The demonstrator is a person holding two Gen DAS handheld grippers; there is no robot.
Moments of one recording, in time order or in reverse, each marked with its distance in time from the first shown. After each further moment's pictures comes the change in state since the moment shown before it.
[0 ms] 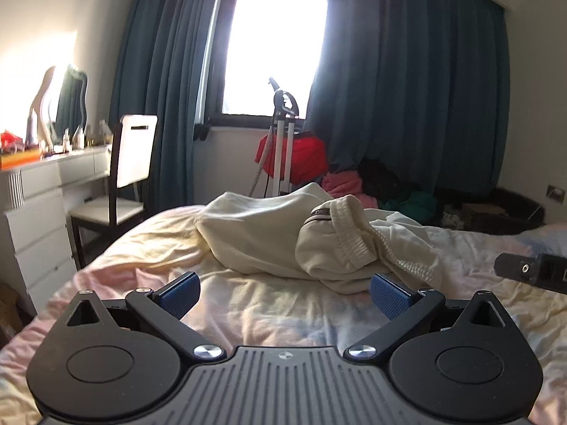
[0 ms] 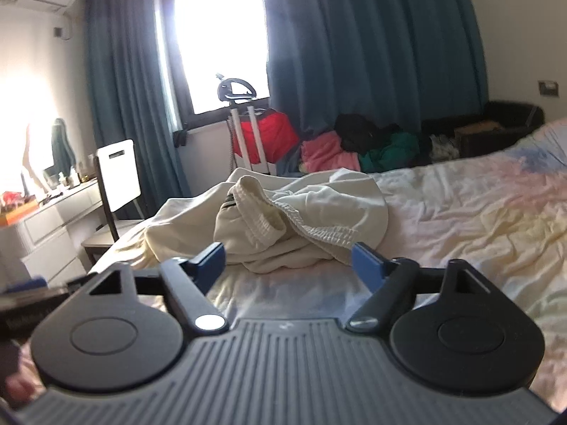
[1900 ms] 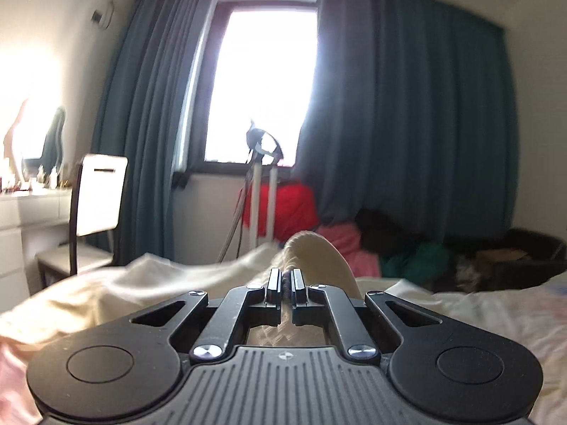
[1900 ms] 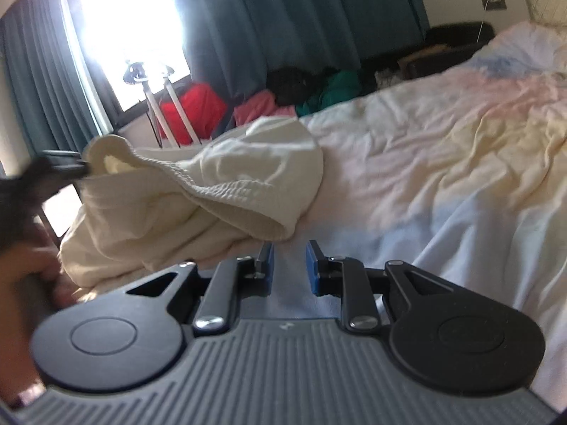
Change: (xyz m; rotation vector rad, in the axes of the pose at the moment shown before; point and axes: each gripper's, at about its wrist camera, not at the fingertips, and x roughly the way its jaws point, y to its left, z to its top) left arm 0.223 -0.104 0.035 0.029 -0.228 -0.023; right arm 0.124 -0.101 -0.048 0.206 0.084 -0.126
